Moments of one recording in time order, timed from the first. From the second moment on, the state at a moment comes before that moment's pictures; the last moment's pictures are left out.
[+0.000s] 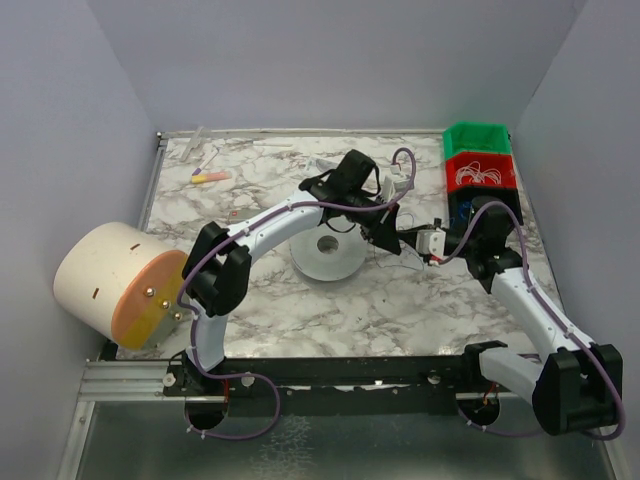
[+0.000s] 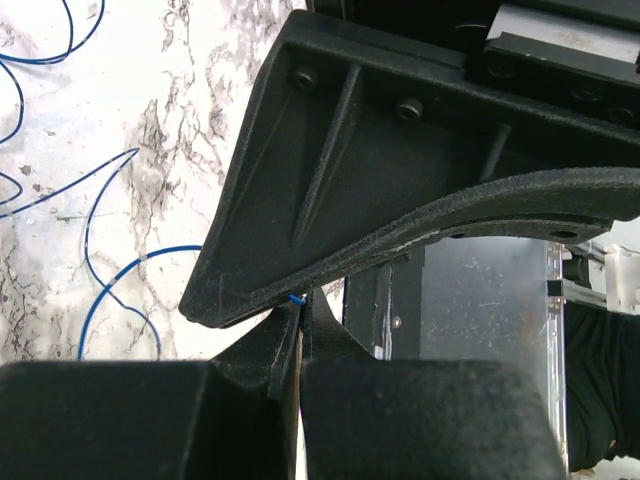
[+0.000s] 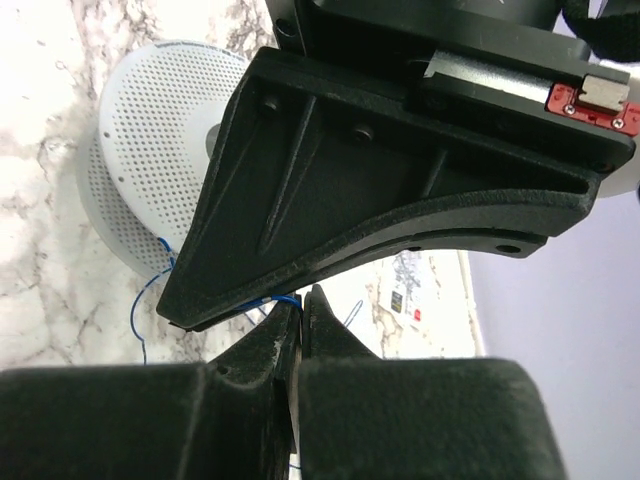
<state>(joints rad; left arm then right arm) -0.77 1.96 1.67 -0.46 0.96 -0.12 0.14 1.06 0.64 -0.04 -1.12 -1.23</state>
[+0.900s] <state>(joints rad) -0.67 1.87 1.69 -0.47 0.94 -0.07 0.14 1.22 0.79 0.15 -1.01 -0.53</state>
